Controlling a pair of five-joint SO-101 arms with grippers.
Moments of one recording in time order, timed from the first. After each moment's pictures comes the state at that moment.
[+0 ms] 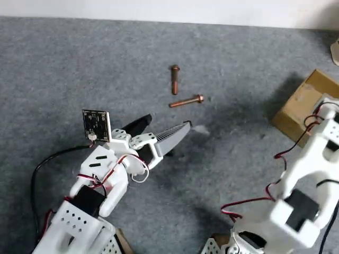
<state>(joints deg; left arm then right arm) 22.2 -74.5 76.5 22.3 30.7 35.3 1.8 9.5 35.2 1.1</state>
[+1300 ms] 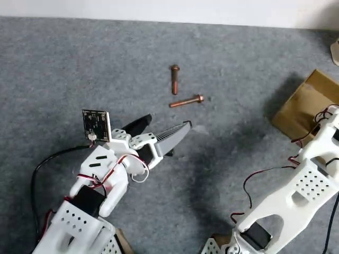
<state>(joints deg) 22.2 -74.5 76.5 22.3 30.7 39.5 43.4 -24.3 41.2 1.7</state>
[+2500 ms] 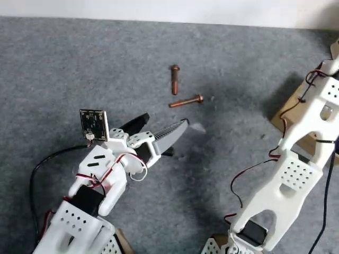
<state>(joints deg) 20.3 -74.5 76.5 22.3 30.7 27.0 43.4 -70.2 99.6 1.7</state>
